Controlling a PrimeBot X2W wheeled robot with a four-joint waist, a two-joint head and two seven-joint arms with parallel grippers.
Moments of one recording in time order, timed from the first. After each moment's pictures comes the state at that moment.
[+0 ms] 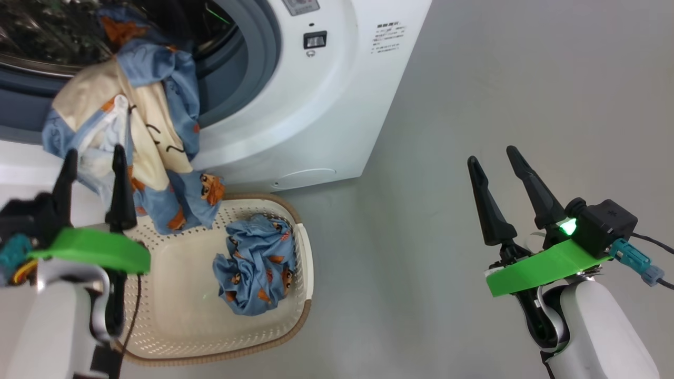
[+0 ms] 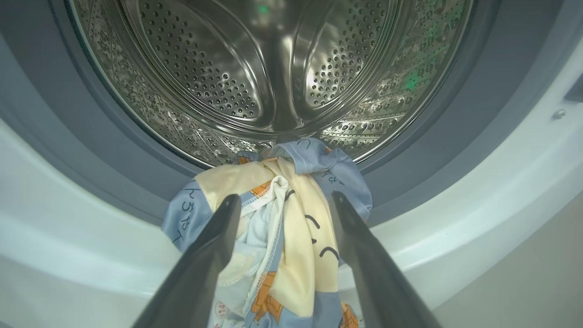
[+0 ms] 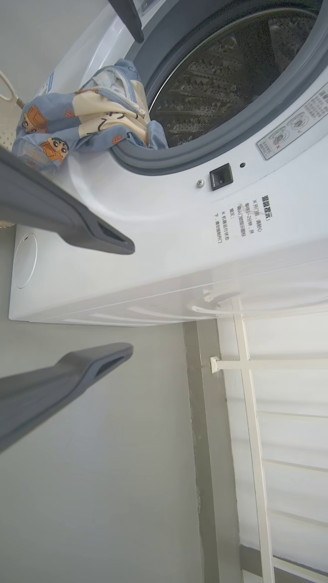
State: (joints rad) left arm -0.49 0.18 -0.04 0.42 -0.32 -0.10 -0.26; right arm -0.34 -0.12 0.14 0.17 0.34 0.13 -0.26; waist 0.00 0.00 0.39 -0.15
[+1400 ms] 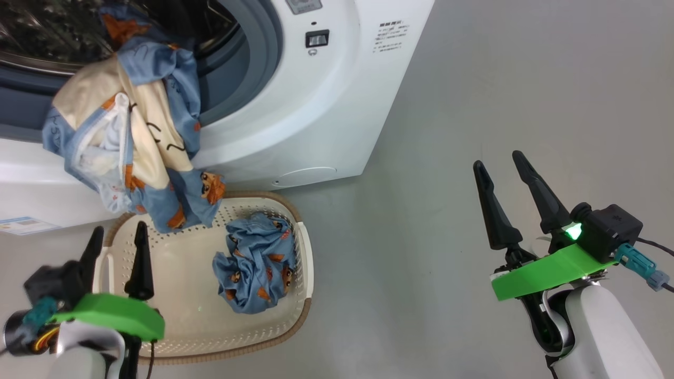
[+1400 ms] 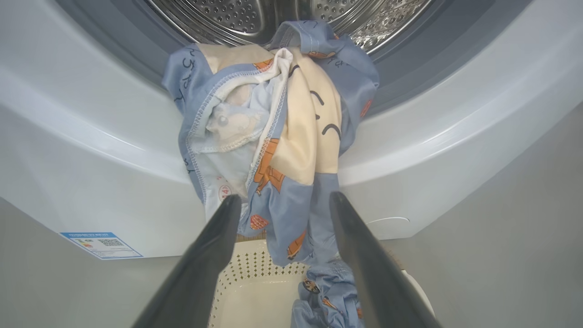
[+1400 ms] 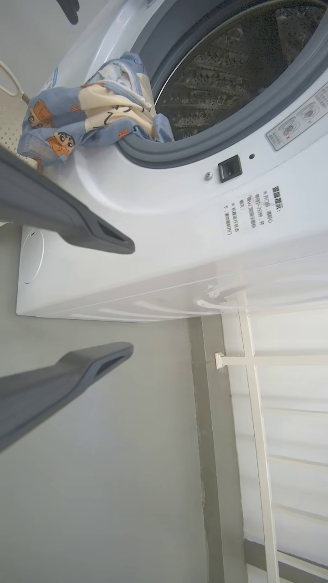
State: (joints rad) left arm -0.25 0.16 -0.03 0.31 -0.32 -0.07 -0.20; right arm -0.32 -0.13 0.13 0.17 0.34 0.13 -0.26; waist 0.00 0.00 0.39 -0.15
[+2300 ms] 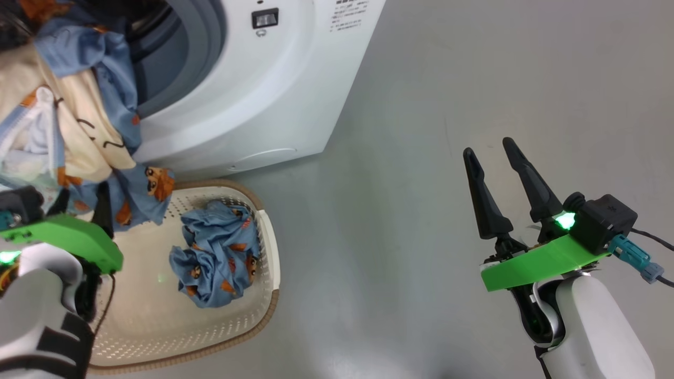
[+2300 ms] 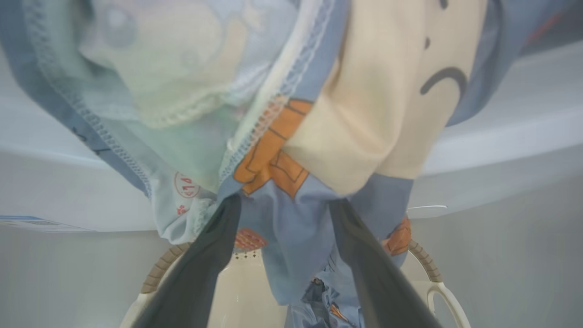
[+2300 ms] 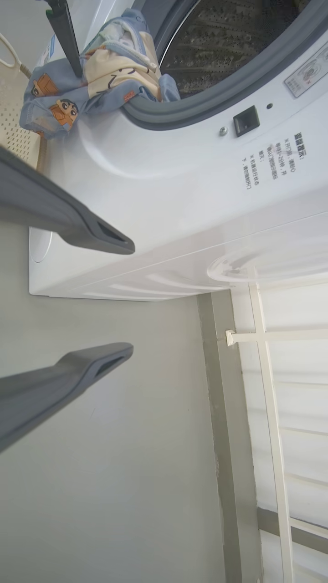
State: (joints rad) left arm -0.73 0.23 -0.14 1.01 -0.47 -0.13 -0.20; right arm -0.35 -0.10 0.14 0.15 0.34 0.13 -0.26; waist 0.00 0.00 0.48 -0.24
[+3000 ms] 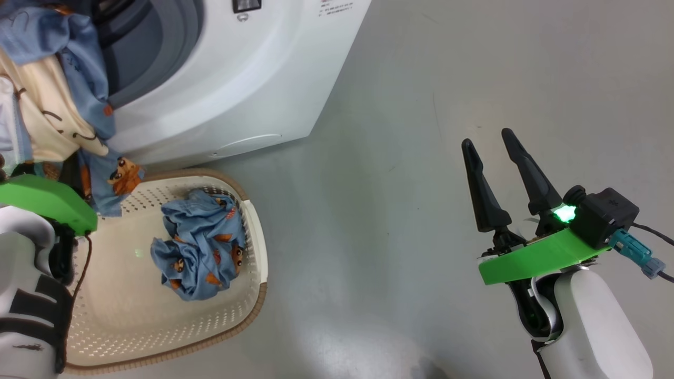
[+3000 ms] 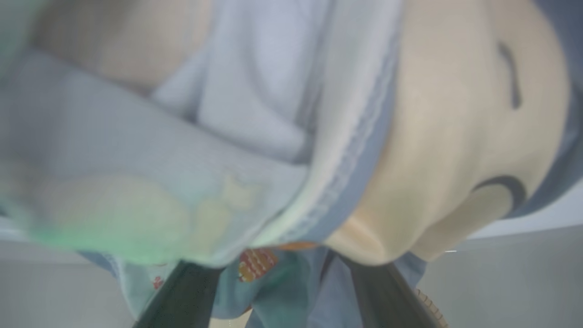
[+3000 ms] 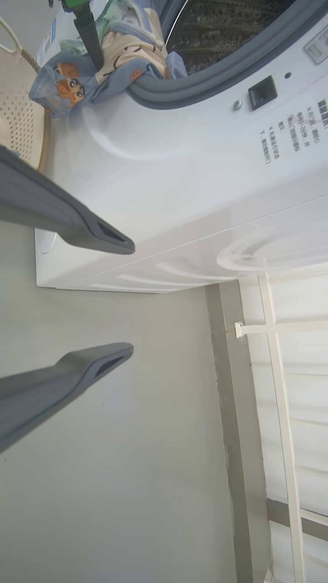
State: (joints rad) left arm -0.91 0.26 -0.15 1.15 -0.50 -0.13 -0.25; right arm -0.37 -0.09 0.13 0.14 0.34 0.13 -0.26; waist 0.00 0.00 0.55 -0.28
